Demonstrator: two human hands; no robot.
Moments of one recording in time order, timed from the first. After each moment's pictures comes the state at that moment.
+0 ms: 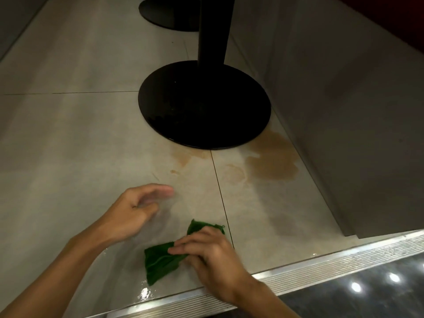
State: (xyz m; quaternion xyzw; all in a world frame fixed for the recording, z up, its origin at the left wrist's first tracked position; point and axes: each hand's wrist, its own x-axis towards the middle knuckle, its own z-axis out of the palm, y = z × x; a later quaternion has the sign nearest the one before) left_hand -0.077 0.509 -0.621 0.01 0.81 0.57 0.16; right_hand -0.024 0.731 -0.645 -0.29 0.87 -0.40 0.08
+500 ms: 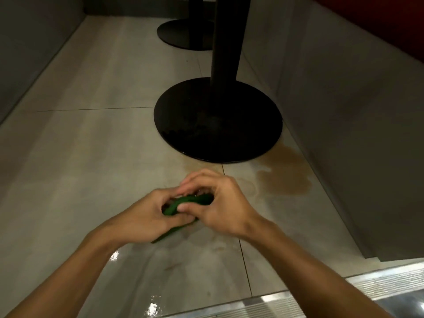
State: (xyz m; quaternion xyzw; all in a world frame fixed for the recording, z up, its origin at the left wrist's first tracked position) left_hand -0.087 0.535 -0.560 0.11 0.81 0.55 0.18; right_hand -0.119 0.705 -0.565 -0.26 0.79 -0.55 0.07
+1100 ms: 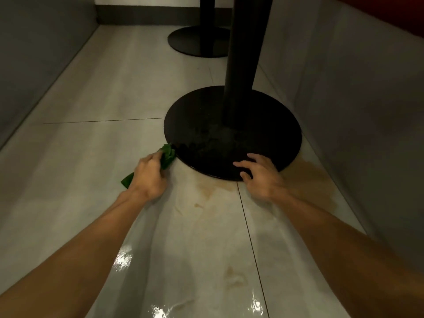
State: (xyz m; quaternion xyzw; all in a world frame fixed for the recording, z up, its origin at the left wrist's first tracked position) left_hand -0.223 0.472 -0.633 -0.11 0.97 0.23 0.02; right_hand -0.259 0.750 -0.626 -0.11 0.97 -0.19 0.09
